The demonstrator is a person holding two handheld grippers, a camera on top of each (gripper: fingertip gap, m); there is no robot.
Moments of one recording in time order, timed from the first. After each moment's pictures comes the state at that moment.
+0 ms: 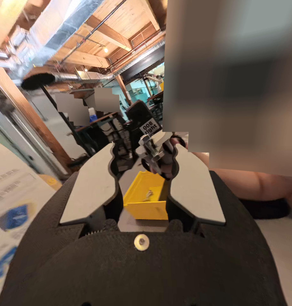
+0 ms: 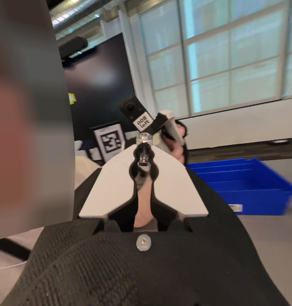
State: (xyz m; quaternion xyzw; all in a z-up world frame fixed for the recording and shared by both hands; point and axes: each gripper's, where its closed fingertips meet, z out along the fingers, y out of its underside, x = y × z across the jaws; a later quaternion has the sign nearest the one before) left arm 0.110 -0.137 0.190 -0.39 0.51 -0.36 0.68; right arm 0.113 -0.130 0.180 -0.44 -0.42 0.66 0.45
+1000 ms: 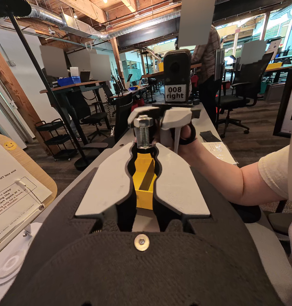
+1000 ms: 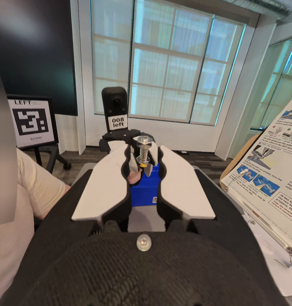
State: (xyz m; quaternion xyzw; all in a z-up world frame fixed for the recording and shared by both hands) left arm 0.144 -0.105 0.159 -0.49 0.49 -0.41 0.60; right arm 0.133 -0.106 0.187 -0.46 -0.42 0.47 0.63
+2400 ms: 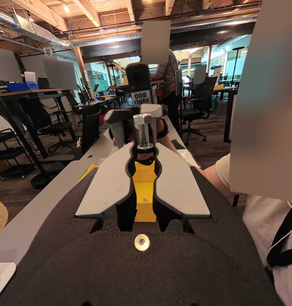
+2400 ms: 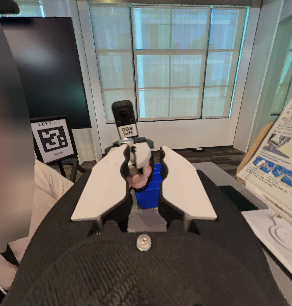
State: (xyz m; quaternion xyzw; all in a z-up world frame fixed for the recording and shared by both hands) left arm 0.147 -0.138 0.166 -0.44 0.51 -0.50 0.54; right arm 0.147 -0.115 0.200 -0.47 -0.40 0.52 0.59
